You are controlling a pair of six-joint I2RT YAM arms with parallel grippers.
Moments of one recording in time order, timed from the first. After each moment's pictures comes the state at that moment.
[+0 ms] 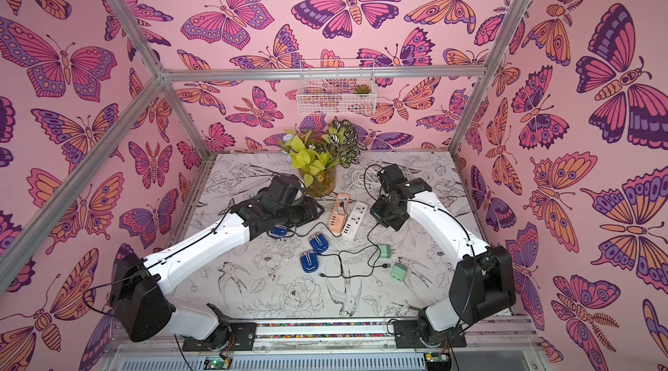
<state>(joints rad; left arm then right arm) -0.75 1.46 1.18 -0.41 0.14 -0.81 0.35 1.48 1.27 -1.04 -0.12 1.06</state>
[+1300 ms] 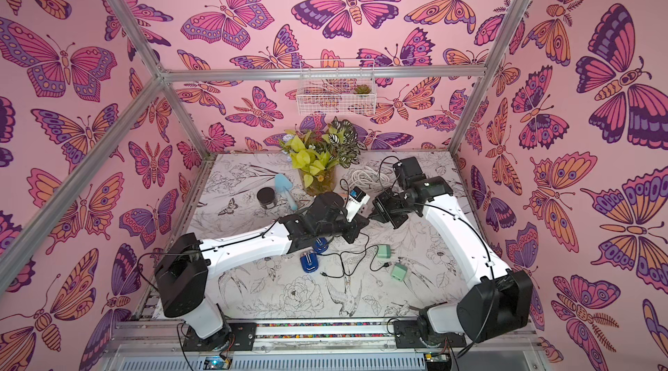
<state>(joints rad) -0.96 1.69 1.23 -0.04 0.17 -0.22 0.27 1.38 1.32 -1.06 -0.49 1.23</state>
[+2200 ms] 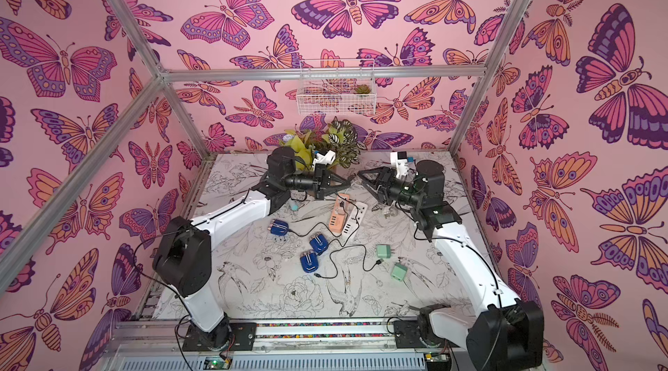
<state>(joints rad) -0.54 1.80 1.33 0.45 1.14 -1.41 0.20 1.18 0.96 0.03 -0.81 1.18</state>
